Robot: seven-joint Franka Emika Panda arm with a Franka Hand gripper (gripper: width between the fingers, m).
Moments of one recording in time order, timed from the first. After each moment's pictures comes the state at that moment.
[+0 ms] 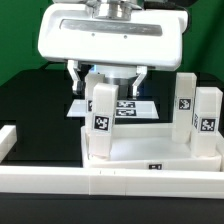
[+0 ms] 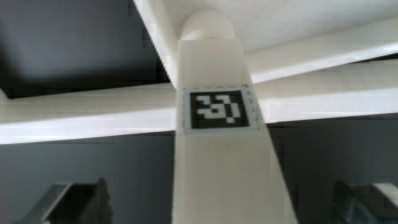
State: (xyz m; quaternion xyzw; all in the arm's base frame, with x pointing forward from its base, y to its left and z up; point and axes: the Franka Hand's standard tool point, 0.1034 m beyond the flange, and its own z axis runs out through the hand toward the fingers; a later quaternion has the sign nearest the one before) arm 0.608 -0.051 0.121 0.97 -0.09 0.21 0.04
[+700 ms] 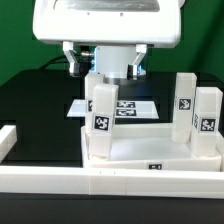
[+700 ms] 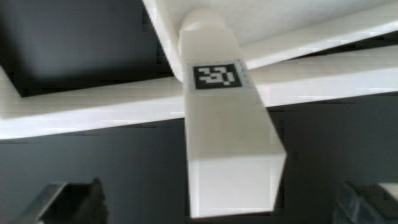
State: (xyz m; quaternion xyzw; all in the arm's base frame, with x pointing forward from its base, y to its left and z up) arm 0.607 -0.055 0.147 0.98 -0.09 0.18 0.02
